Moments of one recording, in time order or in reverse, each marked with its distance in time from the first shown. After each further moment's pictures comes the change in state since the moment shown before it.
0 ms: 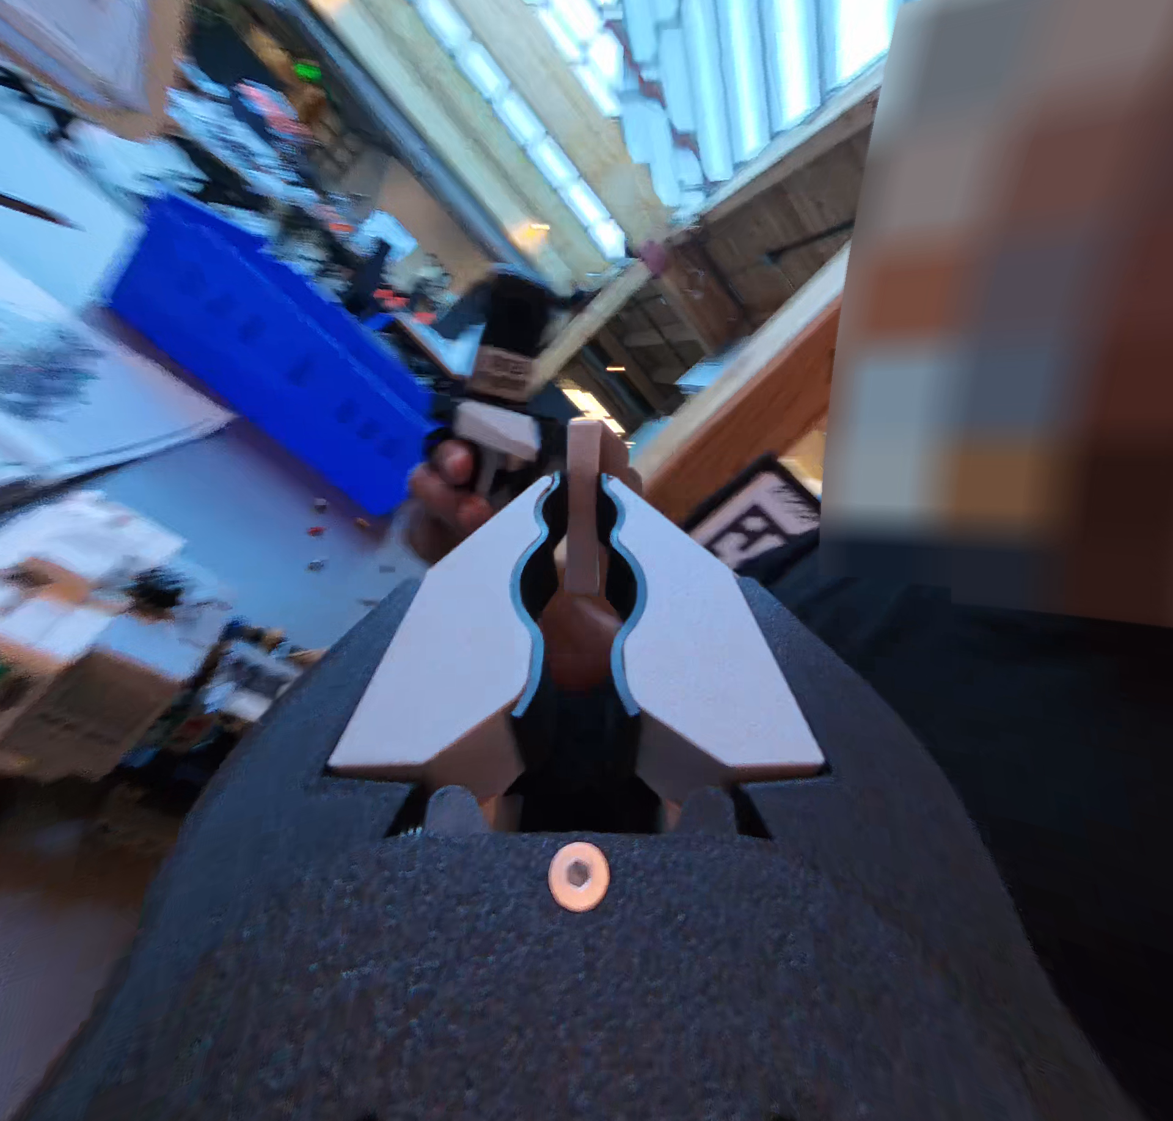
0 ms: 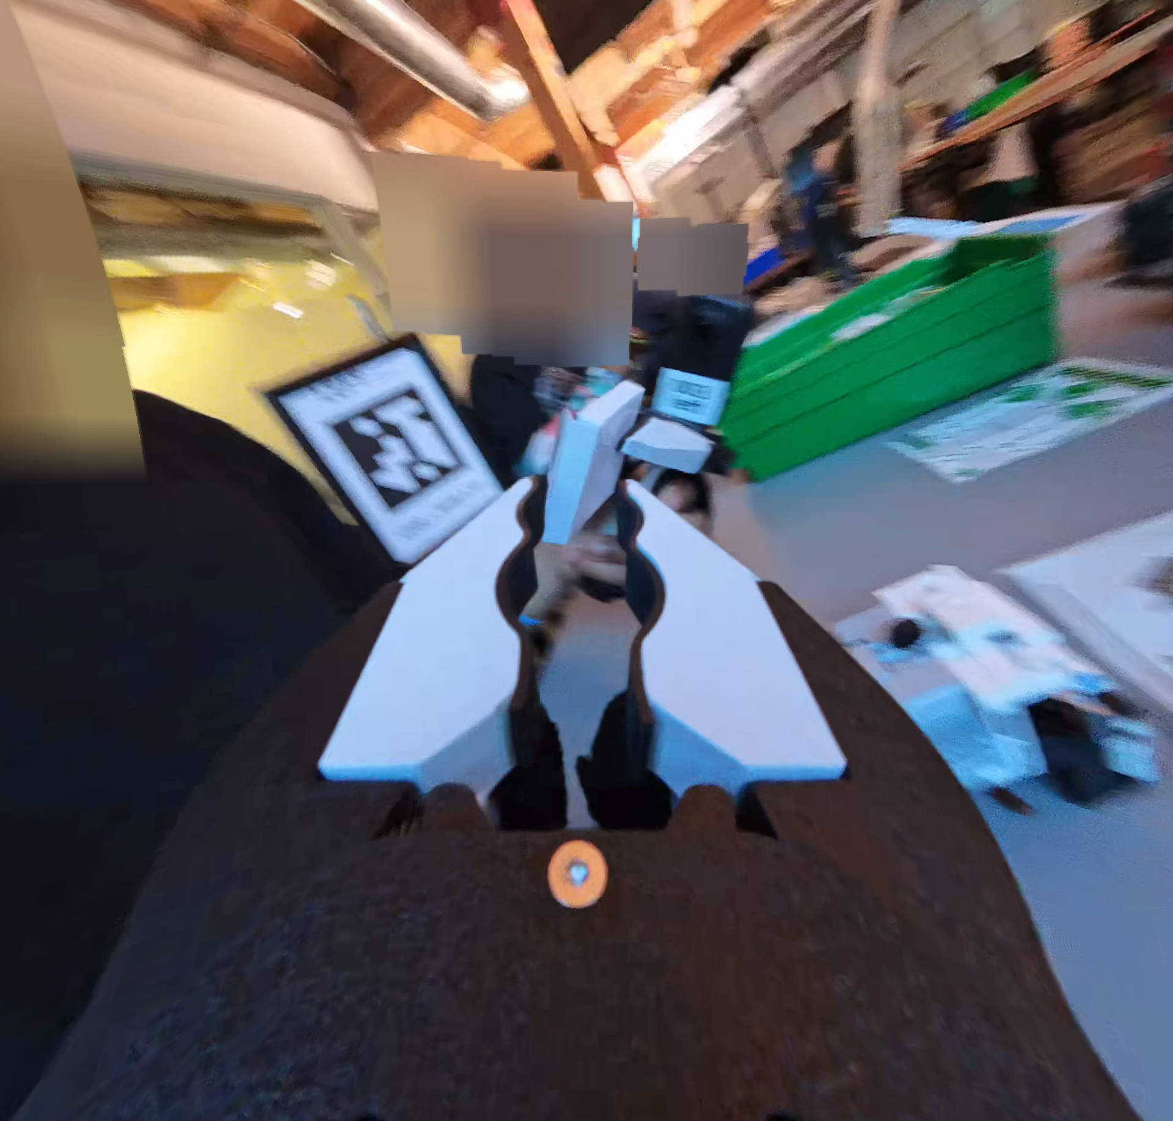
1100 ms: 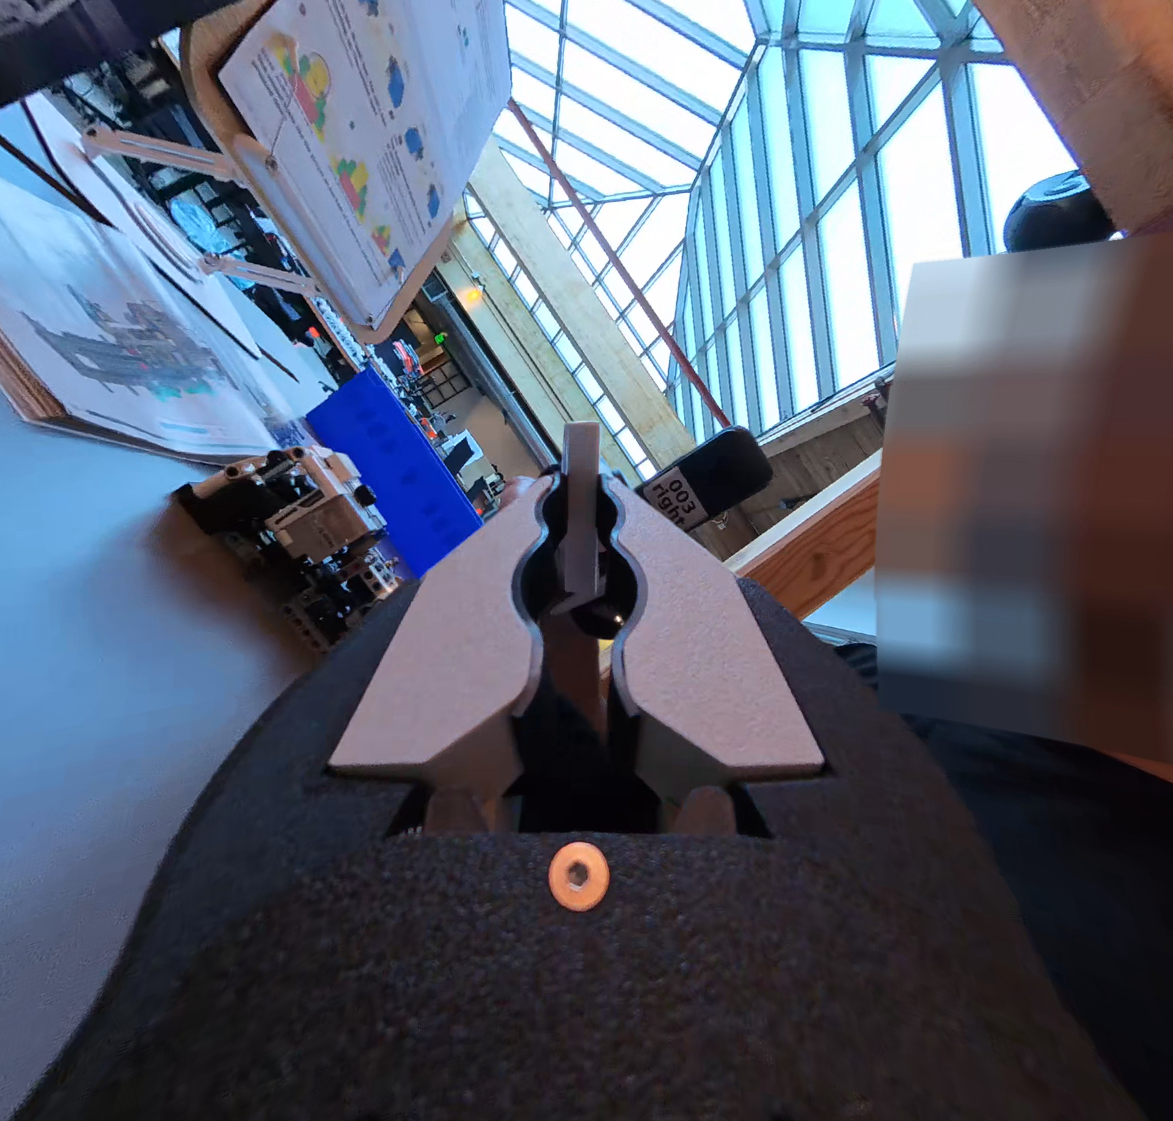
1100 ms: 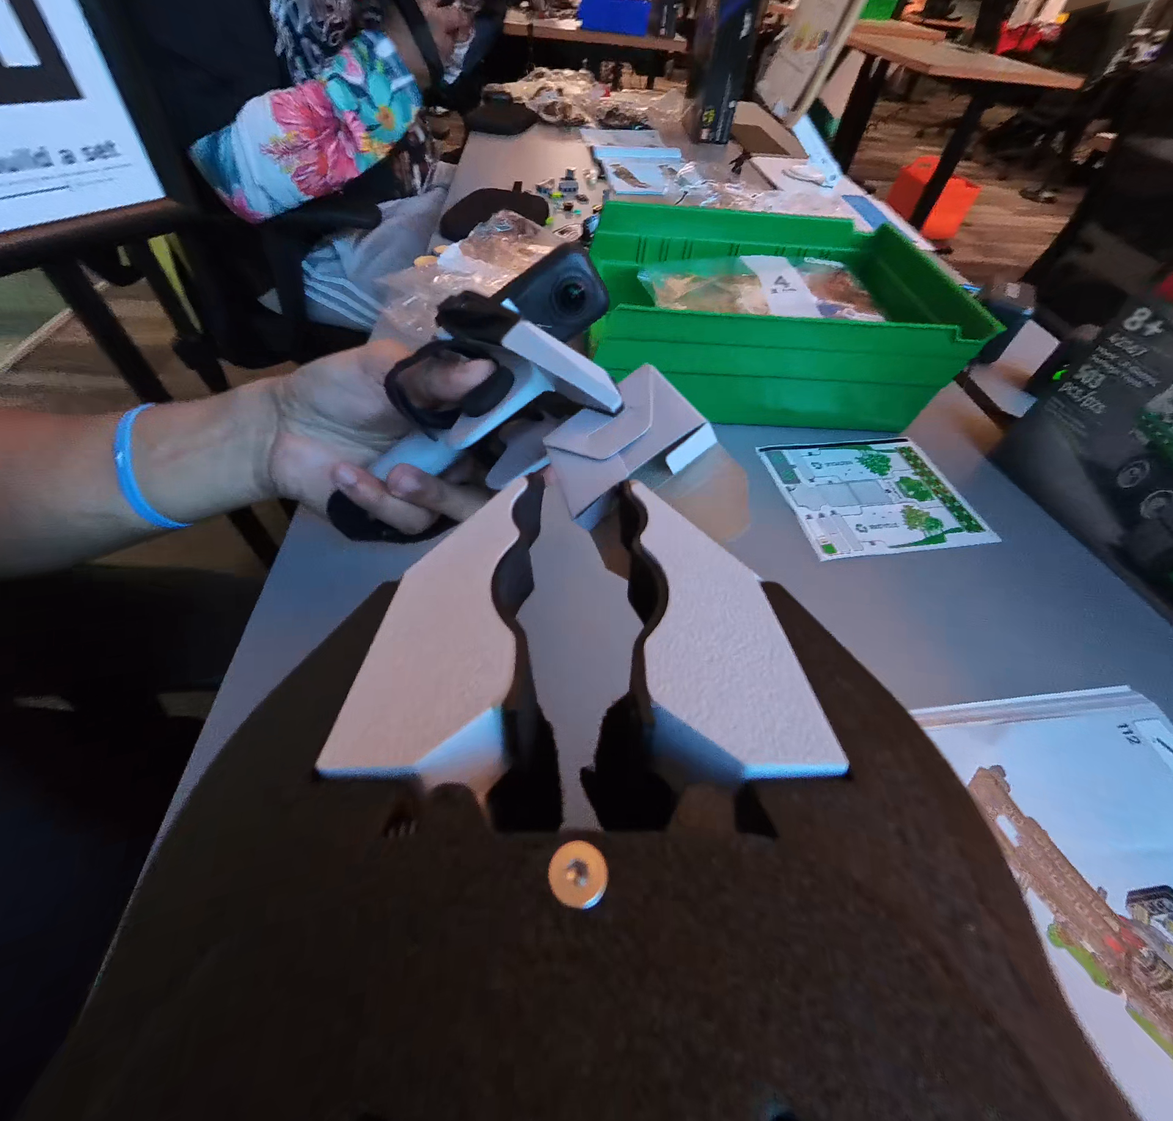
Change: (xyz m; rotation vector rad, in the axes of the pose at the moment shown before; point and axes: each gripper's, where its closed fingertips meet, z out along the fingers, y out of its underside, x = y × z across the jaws) left arm 0.009 -0.010 -0.148 0.410 -0.144 -0.093; right arm 0.028 0.058 0.150 -0.405 0.313 -0.592
